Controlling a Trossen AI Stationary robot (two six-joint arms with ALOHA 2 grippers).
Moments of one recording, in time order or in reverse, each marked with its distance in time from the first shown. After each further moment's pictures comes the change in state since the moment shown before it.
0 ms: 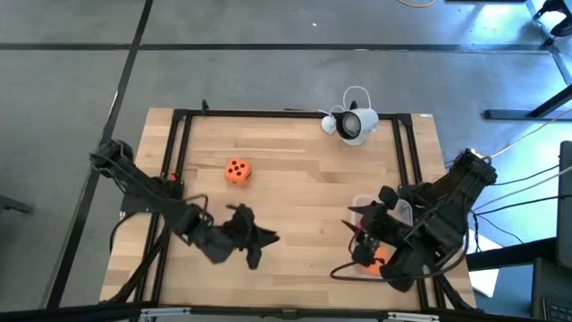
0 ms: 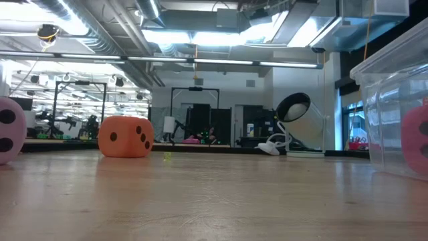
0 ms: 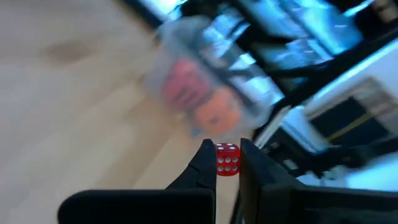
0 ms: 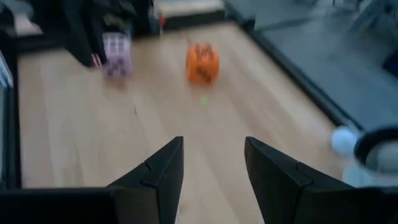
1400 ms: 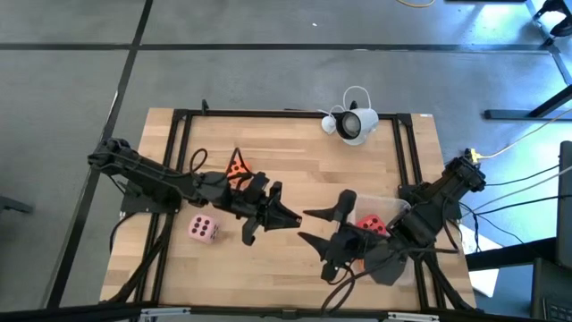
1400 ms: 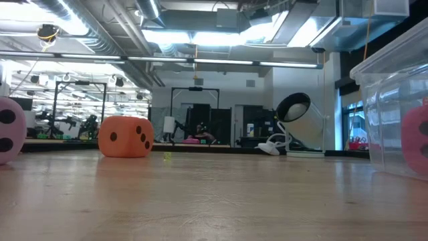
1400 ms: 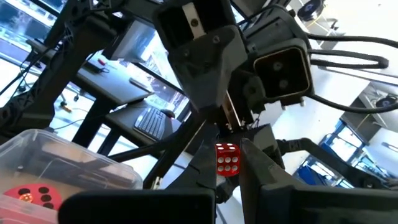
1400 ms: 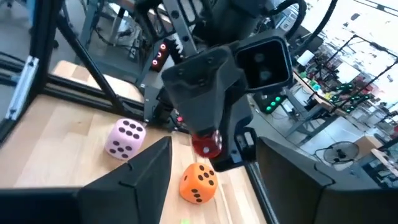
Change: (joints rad) left arm 0.300 -0.018 0.000 0.662 0.635 0.376; right arm -0.121 0.098 0.061 0.872 0.029 -1.225
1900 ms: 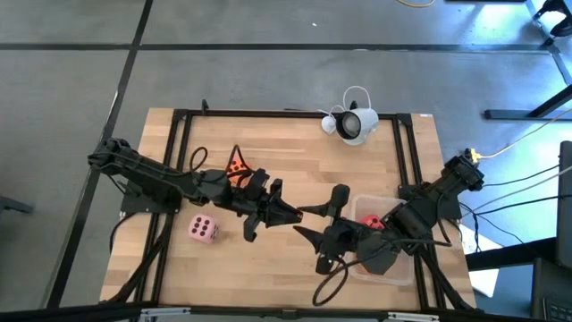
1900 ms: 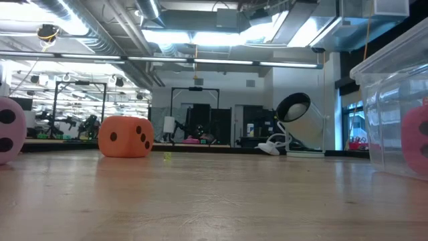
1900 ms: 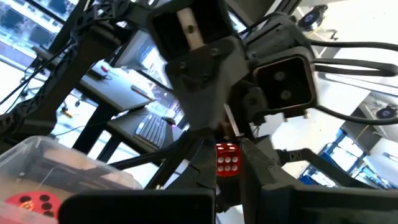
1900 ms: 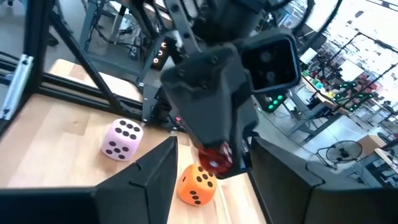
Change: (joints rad) left arm 0.013 0.000 0.000 0.022 -0.012 -0.015; right arm -0.051 0.000 0.000 0.015 -0.049 -0.021
